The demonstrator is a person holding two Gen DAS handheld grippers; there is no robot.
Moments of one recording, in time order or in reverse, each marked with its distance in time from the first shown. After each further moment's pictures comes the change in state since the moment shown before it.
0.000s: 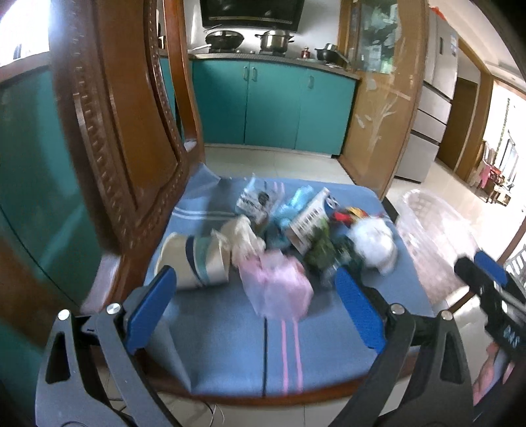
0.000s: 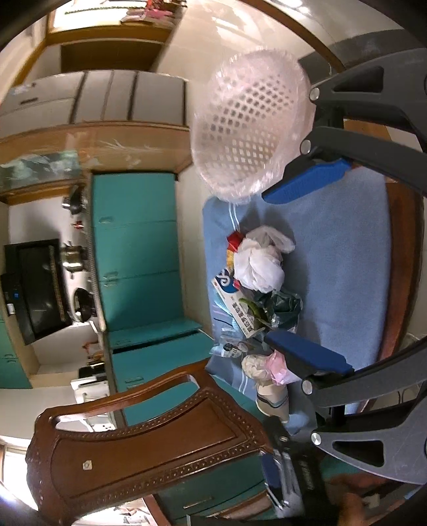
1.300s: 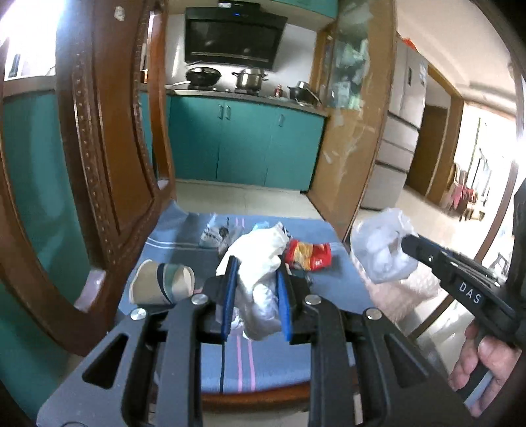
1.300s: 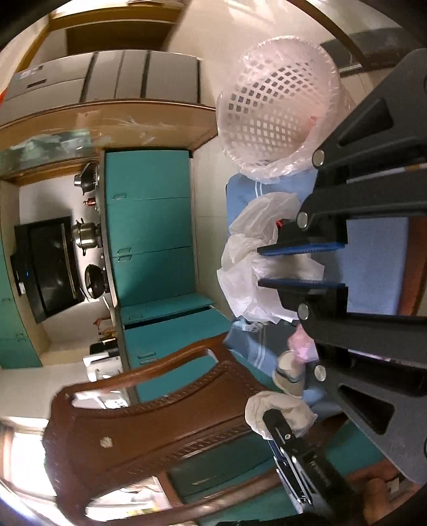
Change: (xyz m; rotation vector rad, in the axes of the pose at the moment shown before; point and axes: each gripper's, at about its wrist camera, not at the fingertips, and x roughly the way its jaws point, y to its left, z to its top) left arm -0.071 -0.031 -0.023 0.018 -0.182 -0.135; right arm -0.047 0.008 0.010 -0.070 -0.072 0.099
